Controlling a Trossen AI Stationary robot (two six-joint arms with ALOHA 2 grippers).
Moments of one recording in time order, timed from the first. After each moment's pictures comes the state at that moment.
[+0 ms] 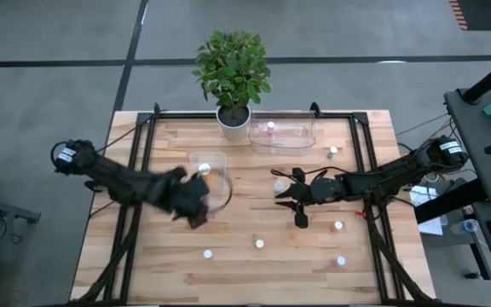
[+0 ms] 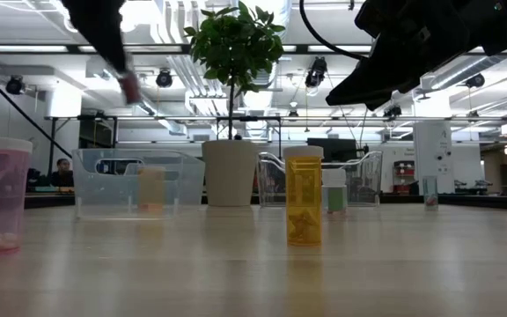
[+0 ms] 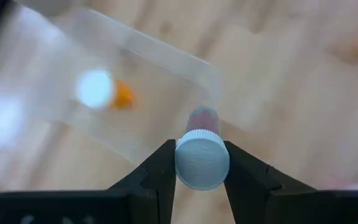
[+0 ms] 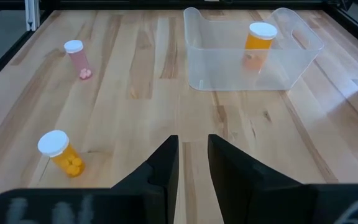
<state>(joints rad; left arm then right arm) -0.34 1.43 1.32 -1.23 -0.41 -0.77 0.21 1.30 0.57 0.26 0.17 0.09</state>
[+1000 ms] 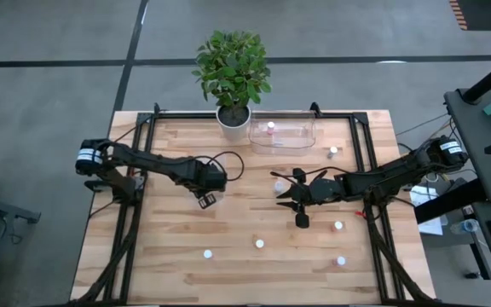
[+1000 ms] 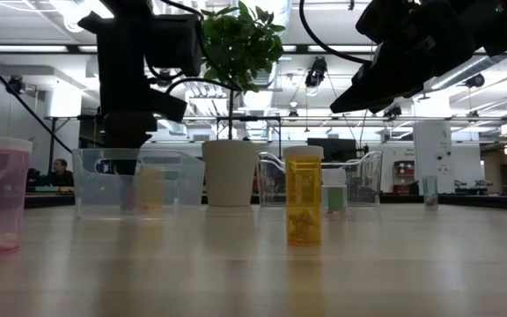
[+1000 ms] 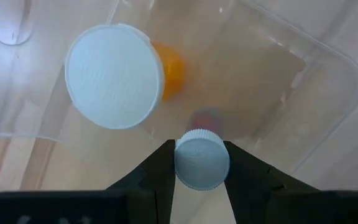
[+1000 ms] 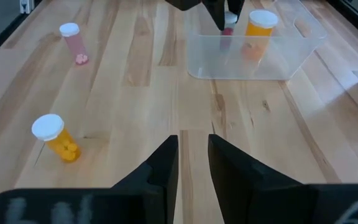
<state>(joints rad) -0.01 1.60 1.02 -0.95 -0.27 -0.54 0.21 1.30 0.57 0.21 0.17 0.08</state>
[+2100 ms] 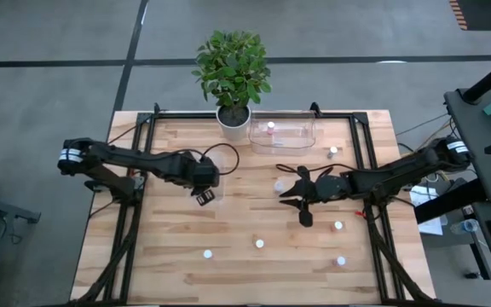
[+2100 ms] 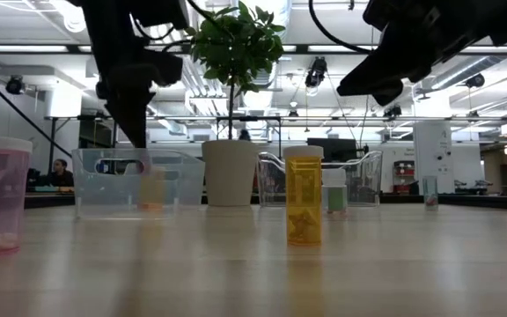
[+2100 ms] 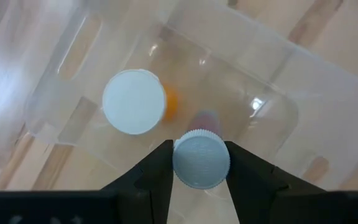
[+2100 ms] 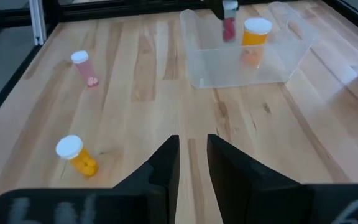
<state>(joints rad) -0.03 1.42 1.03 -0.93 -0.30 -0.54 0.21 1.20 0.57 0.16 0.16 0.19</state>
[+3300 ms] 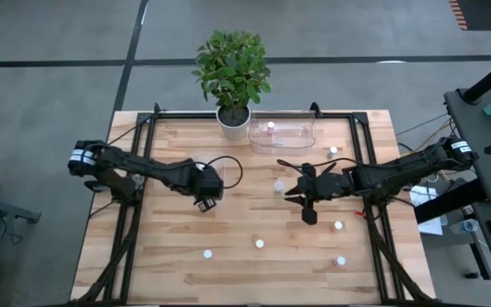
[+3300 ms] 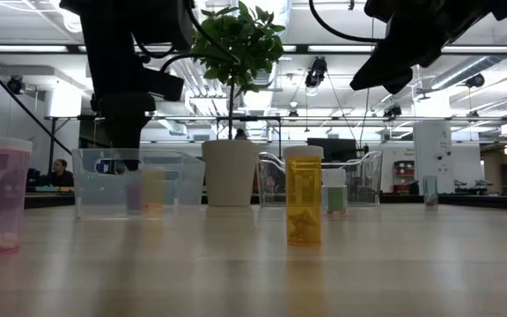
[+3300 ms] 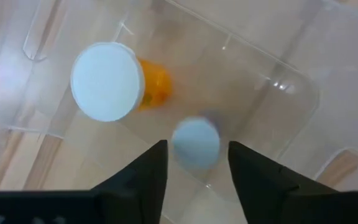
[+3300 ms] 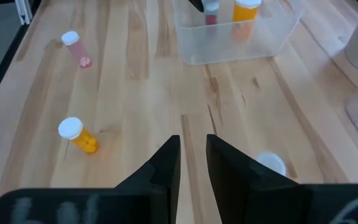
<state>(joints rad) -0.09 1.53 1.02 -0.94 -0.35 -0.61 0.21 1.15 0.69 -0.16 0.16 0.24</state>
